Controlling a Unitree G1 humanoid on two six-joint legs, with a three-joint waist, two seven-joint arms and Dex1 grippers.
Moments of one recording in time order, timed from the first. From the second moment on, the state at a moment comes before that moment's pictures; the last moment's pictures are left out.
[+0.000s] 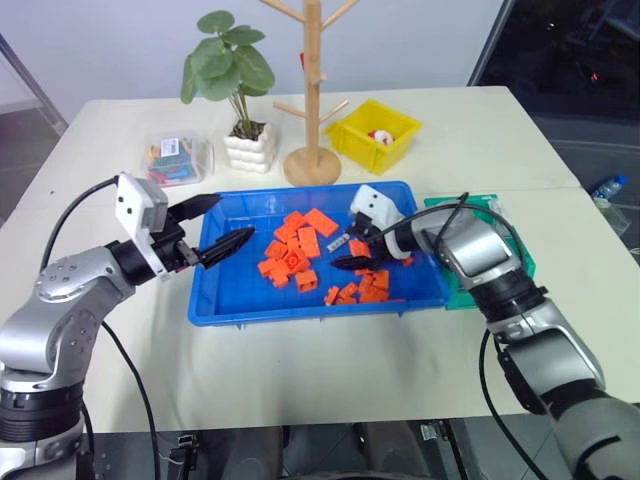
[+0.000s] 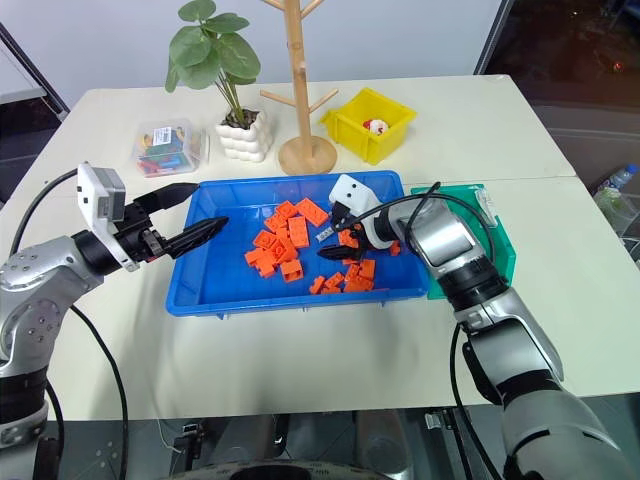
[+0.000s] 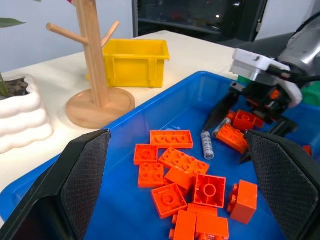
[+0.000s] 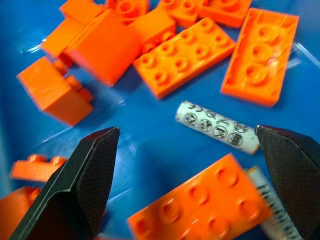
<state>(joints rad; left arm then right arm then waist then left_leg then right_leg) -0.23 0.68 0.28 -0.37 -0.69 0.58 -0.76 -0.86 -0.48 0.38 0.29 0.10 0.70 1.00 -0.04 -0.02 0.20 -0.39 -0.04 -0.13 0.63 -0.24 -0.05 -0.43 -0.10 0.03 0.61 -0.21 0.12</state>
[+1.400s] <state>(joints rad) -0.21 0.72 0.29 -0.44 -0.78 0.63 -0.75 -0.95 -0.40 0.37 0.51 -0.02 0.48 1.10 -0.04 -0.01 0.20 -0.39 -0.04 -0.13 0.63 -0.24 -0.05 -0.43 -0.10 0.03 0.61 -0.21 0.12</state>
